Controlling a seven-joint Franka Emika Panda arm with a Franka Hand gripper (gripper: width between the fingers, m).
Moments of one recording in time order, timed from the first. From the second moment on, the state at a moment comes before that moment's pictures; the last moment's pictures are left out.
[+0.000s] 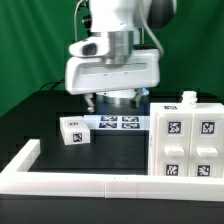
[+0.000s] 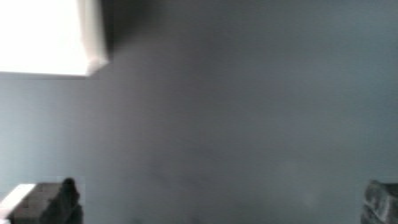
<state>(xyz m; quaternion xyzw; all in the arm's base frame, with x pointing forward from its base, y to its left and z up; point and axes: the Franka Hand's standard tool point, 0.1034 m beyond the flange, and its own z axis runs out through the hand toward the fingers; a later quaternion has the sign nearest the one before) 0.442 -0.058 0.075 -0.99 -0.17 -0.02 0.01</state>
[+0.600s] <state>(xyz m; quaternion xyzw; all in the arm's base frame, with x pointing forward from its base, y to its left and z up) 0.442 -0.061 0.075 -0.99 -0.17 -0.02 0.01</state>
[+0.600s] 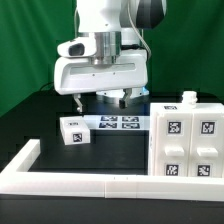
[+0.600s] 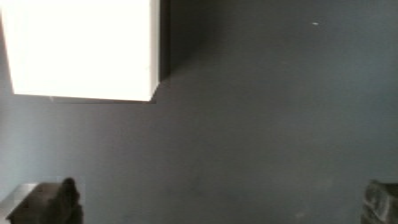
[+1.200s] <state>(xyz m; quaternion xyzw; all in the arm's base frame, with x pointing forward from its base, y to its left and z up) 0.393 -0.118 0.048 -0.98 -0.18 0.00 0.00</state>
